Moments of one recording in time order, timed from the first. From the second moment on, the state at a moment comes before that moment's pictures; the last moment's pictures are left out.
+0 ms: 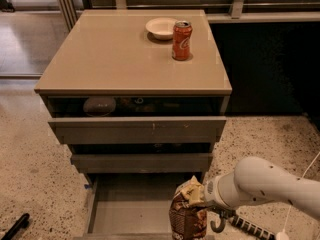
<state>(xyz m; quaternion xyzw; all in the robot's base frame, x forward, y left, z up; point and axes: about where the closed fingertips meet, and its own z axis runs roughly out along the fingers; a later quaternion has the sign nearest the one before) 0.401 -0.123 0.550 0.09 0.96 0.24 0.05</state>
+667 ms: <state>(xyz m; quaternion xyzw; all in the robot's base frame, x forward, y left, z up) 0.392 -0.128 0.545 0.12 0.96 0.25 0.02</state>
